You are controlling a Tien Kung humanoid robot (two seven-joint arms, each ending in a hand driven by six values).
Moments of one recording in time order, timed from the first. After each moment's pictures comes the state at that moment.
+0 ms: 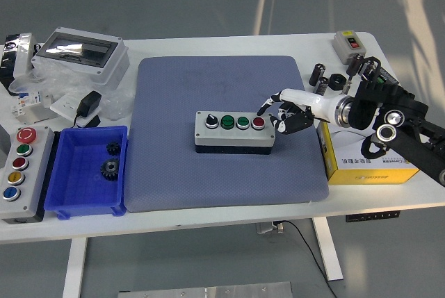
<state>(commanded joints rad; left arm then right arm) -0.03 0.11 -1.54 -0.18 1.47 0.06 0.30 0.70 -0.53 0.77 1.40 -1.24 0.39 -0.36</state>
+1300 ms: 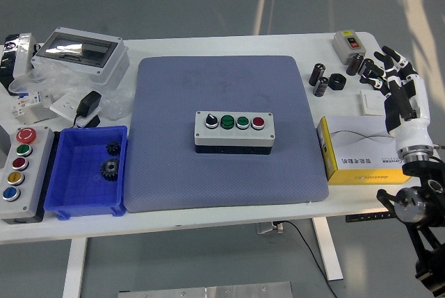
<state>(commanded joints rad) -0.01 0.09 -1.52 -0.18 1.47 0.05 0.30 0.10 -0.23 1.42 1.35 -0.81 -0.06 0.35</state>
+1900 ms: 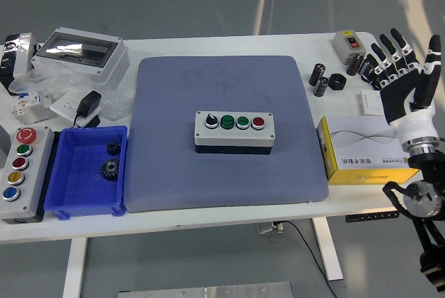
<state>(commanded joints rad) -0.02 0.11 -1.55 -0.18 1.52 0.04 0.30 0.10 -0.25 1.45 1.42 -0.70 0.00 0.32</state>
